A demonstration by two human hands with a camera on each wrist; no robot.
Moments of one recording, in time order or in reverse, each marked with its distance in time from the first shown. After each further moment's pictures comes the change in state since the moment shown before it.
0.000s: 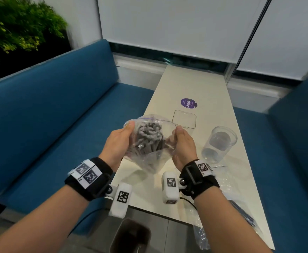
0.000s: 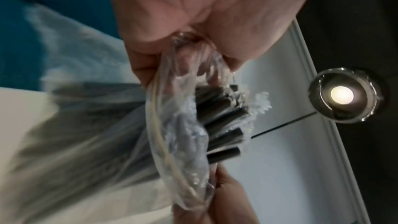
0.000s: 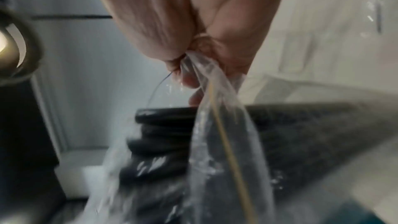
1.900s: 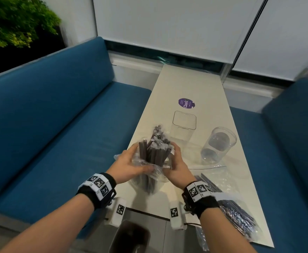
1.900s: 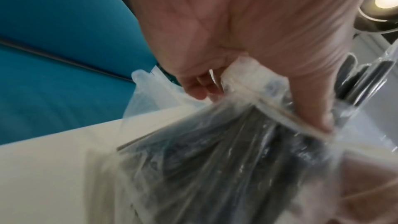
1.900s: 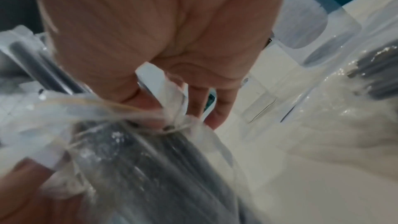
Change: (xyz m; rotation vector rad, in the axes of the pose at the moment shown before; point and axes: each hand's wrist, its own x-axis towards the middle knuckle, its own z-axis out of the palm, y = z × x) left_hand 0.019 -0.083 -0.017 0.496 -0.339 0.149; right_hand -0.020 0.057 -0.037 -0.683 -0.390 -0.117
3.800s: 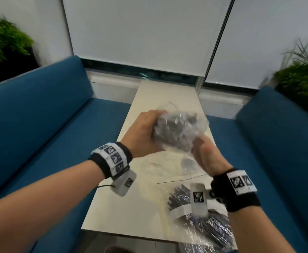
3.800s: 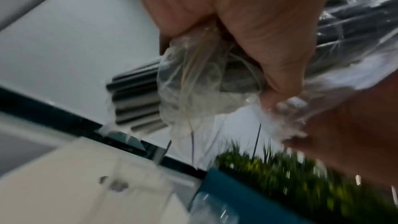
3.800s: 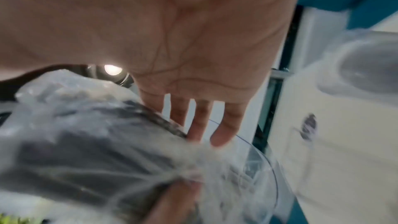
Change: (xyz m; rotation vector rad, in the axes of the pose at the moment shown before) left_hand 0.081 0.165 0.018 0.271 0.160 0.871; right_hand -0.042 -0.111 -0.137 0.154 0.070 -0.209
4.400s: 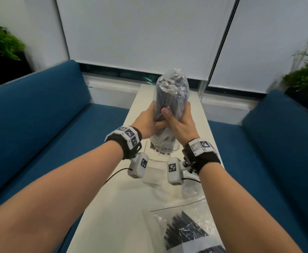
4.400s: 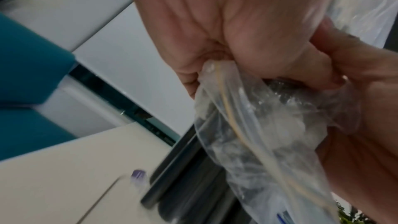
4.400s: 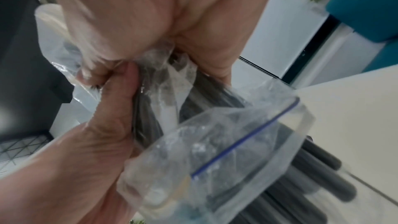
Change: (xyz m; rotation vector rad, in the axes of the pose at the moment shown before) left_hand 0.124 -0.102 0.051 -0.208 -0.141 -0.466; right_hand 0.180 0.028 -0.027 -0.112 0.331 -0.141
